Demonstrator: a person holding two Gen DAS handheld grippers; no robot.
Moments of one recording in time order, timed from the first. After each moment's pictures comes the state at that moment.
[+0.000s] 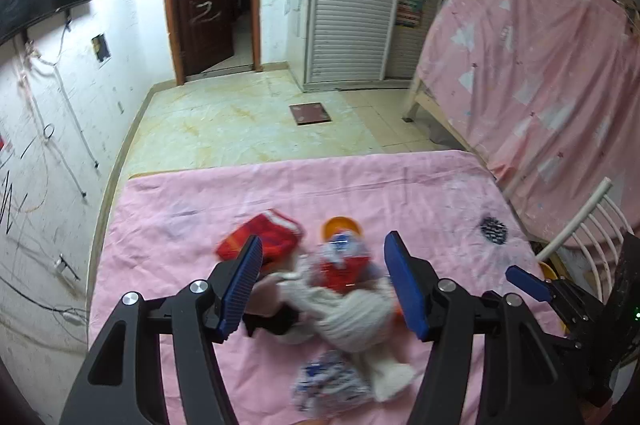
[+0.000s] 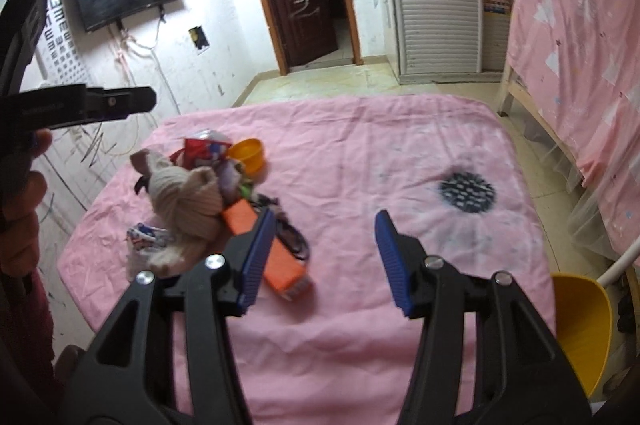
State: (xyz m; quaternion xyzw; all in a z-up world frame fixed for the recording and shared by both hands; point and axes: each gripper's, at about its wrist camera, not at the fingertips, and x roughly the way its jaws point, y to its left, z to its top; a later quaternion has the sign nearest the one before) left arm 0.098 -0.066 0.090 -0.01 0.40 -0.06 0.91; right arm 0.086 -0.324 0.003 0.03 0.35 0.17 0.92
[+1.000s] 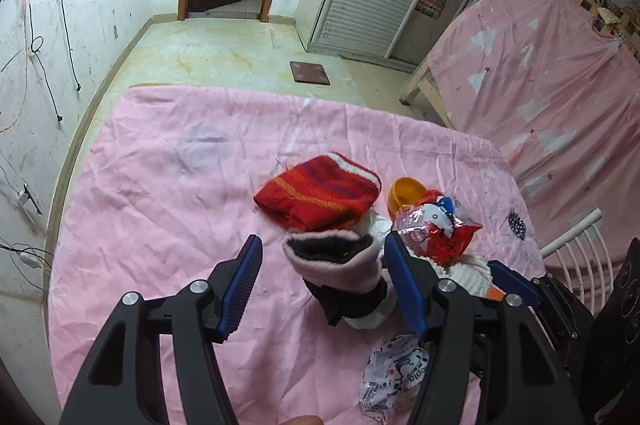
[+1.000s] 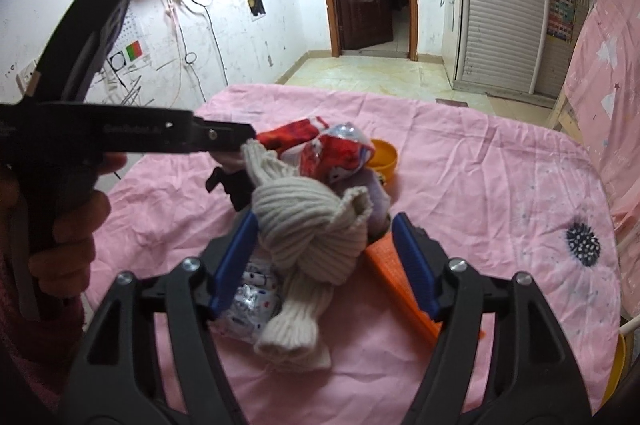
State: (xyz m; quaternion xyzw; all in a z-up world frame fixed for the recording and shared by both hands) left arm 0.121 0.008 0.021 -0.12 0.47 -0.08 0.87; right arm 0.103 -0.215 -0.004 -0.02 0.37 0.25 0.89
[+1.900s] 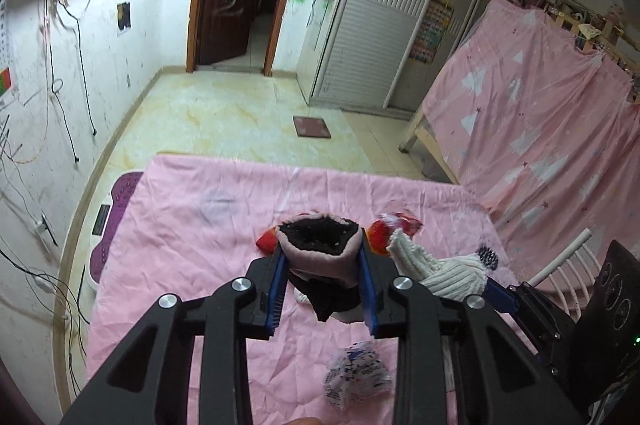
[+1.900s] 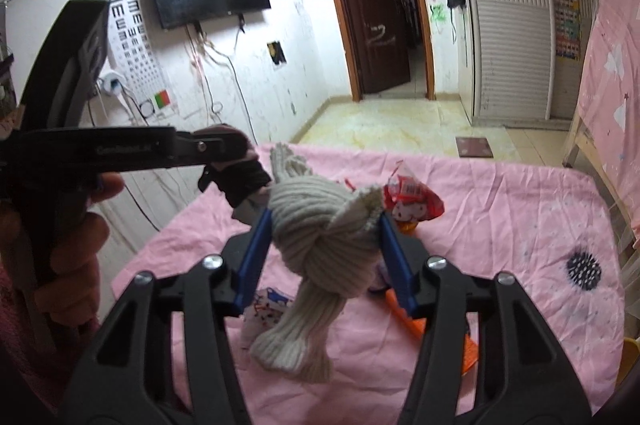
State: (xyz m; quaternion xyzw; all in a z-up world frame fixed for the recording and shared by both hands) left arm 0.077 -0.002 0.098 -0.11 0.37 -0.06 0.92; right arm 0.079 -0.234 0.047 0.03 0.28 0.29 0.92
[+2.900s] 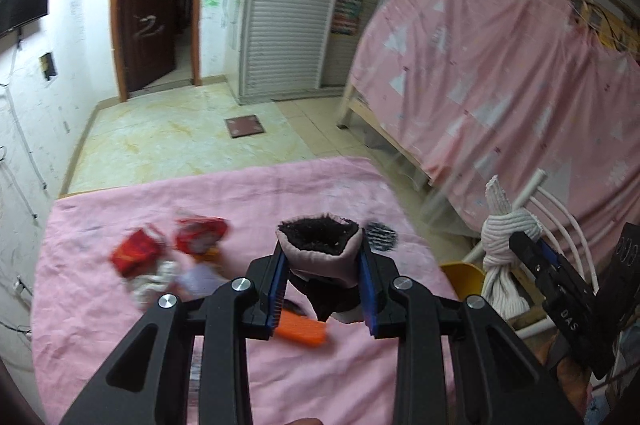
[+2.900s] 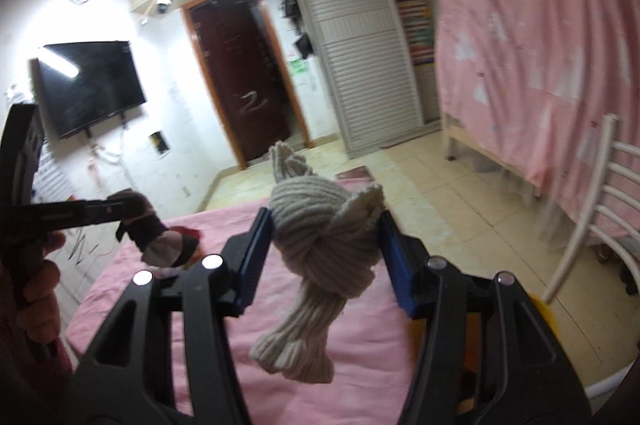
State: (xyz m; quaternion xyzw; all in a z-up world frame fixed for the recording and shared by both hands) left arm 0.063 -0.190 0.115 -0.02 0.38 -0.18 0.91; right arm 0.016 -0.484 0.047 0.14 0.21 0.05 0.97
